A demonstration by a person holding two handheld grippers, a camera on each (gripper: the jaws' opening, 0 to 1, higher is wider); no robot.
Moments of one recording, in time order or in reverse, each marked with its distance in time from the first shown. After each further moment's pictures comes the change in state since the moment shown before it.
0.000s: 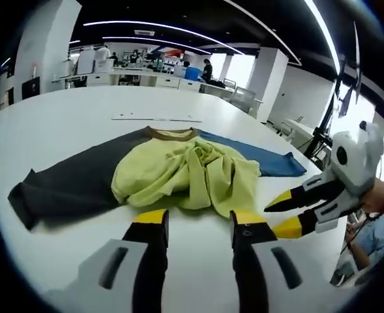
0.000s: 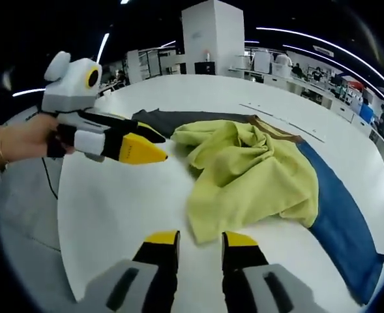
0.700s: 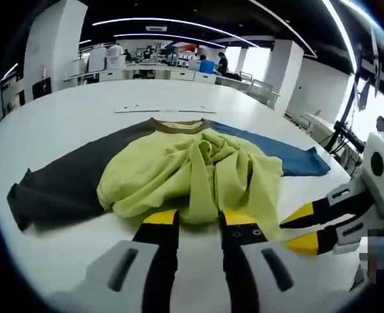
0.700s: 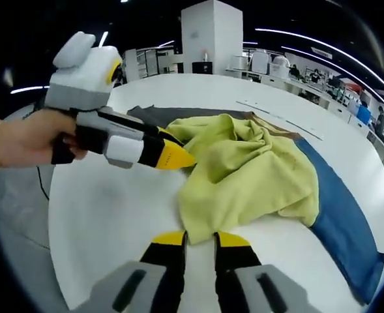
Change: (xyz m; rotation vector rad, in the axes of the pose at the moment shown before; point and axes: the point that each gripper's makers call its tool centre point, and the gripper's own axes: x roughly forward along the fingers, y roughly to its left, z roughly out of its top) left arm 0.038 0.004 -0.007 0.052 0.058 0.137; right arm 0.009 -0.009 -0.007 0.000 0.000 -0.028
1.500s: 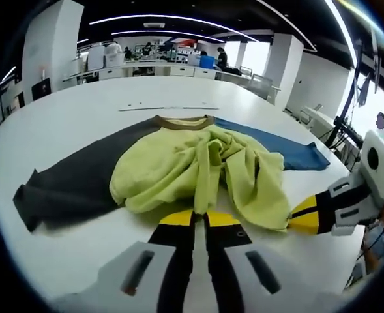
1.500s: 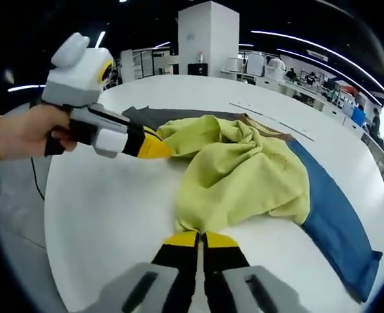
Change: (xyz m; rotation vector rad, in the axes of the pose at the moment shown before) left arm -0.022 0.012 -0.003 -0.025 0.020 -0.004; right arm -0.009 -0.008 -0.003 -0.011 -0.004 -0.044
